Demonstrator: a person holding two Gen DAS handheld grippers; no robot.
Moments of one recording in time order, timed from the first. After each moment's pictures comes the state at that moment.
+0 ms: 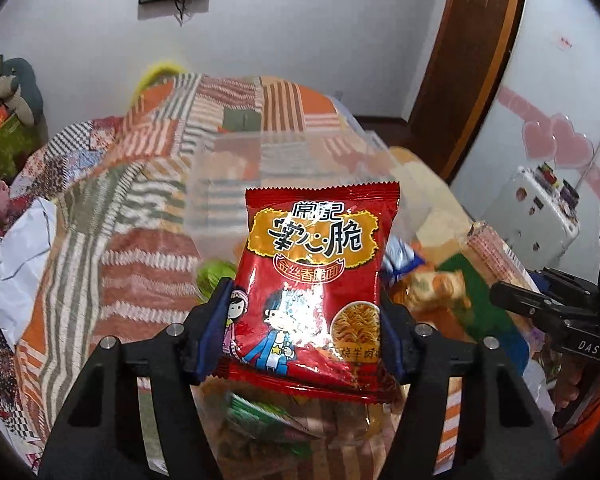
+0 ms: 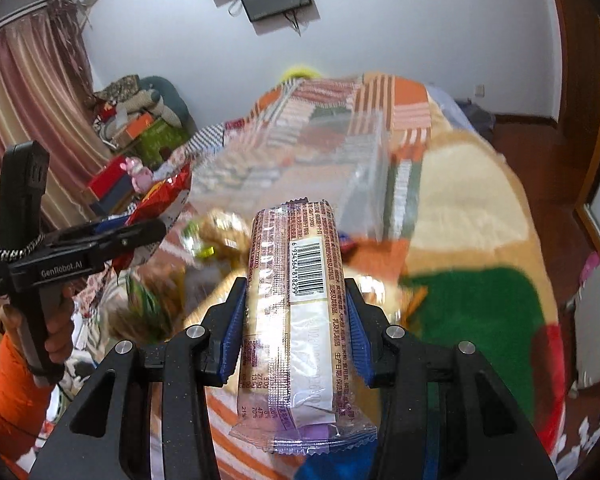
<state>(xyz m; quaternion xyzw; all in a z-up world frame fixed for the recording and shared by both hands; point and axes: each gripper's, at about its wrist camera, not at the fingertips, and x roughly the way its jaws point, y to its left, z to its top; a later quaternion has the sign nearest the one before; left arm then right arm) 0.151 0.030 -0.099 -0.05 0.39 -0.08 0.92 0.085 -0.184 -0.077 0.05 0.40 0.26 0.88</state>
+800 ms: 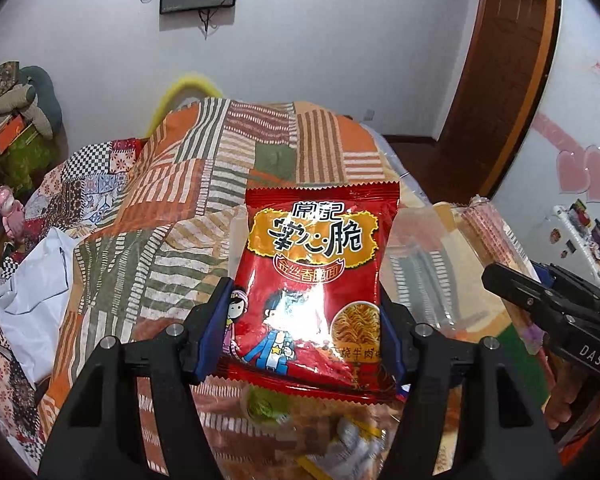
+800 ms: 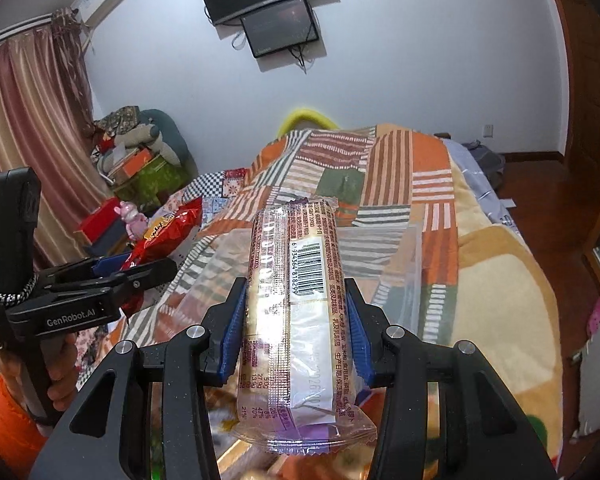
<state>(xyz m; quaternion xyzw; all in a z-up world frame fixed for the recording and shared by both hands) 0.256 0.059 -0.076 -0.04 0.39 -0.03 0.92 0.188 -0.132 -0.056 0.06 0.35 0.26 0.90</state>
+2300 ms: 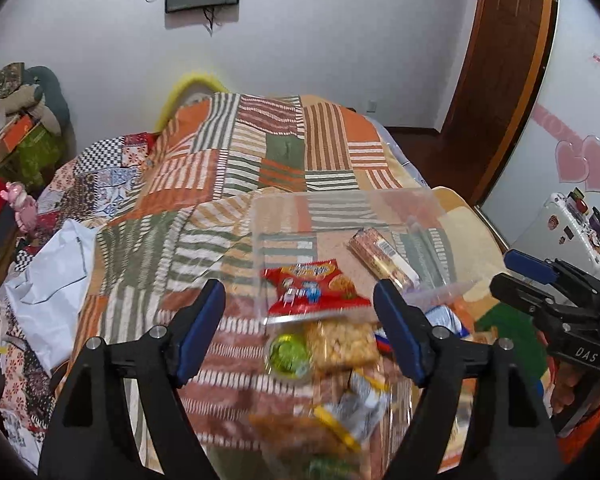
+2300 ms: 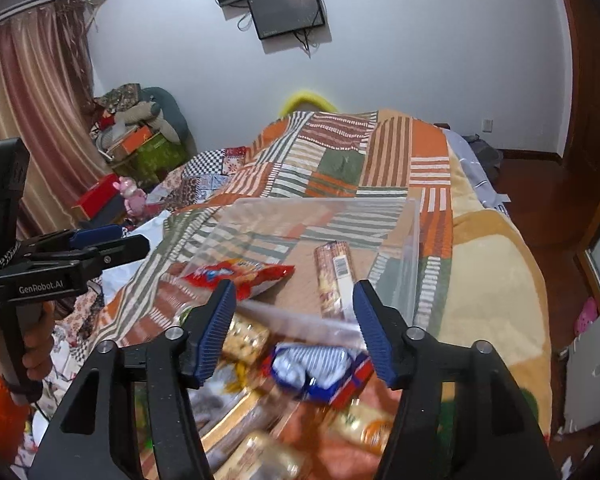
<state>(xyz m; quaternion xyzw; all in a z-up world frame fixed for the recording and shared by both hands) 0.194 0.072 -0.057 -0.03 0.39 -0.02 0.92 0.146 -0.136 -0.048 0.03 0.36 0.26 0.89</state>
